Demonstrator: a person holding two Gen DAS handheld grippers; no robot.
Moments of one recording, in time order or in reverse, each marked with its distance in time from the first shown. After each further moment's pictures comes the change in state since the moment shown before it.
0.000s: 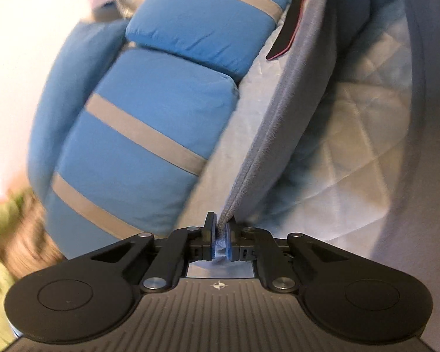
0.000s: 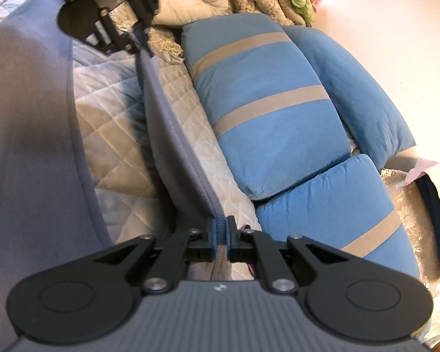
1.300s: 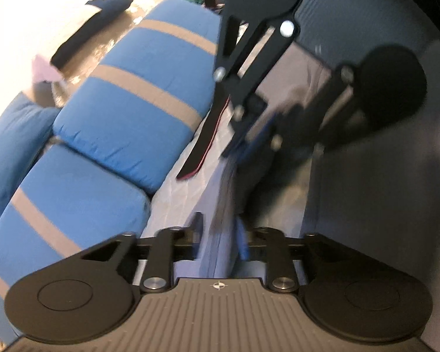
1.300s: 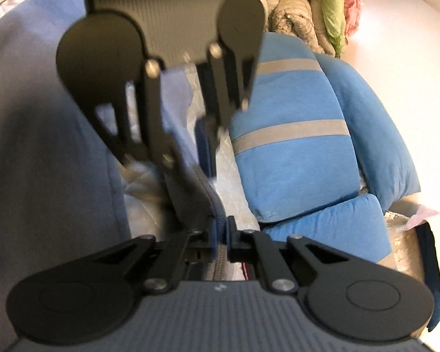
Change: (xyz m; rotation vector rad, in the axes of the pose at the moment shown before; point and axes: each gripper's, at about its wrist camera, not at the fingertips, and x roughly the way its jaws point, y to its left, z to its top) left arm -0.028 -0.042 0.061 -0.126 -0.353 -0.338; right arm -0.004 0.033 0.008 -0.182 -0.040 0.009
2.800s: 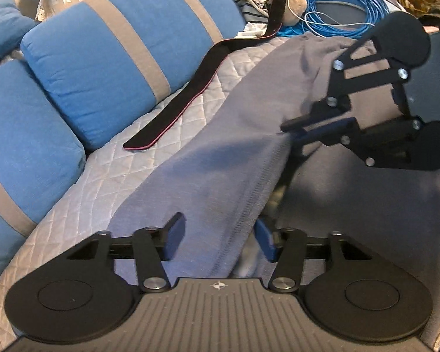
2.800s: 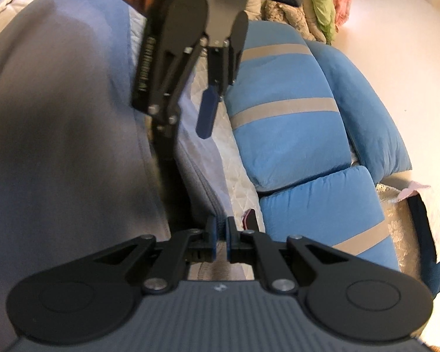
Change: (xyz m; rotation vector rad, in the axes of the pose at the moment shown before) left arm 0.038 0.040 0.008 -0.340 0.061 -0.341; right arm -0.040 0.010 -0.050 0.005 0.023 -0.018
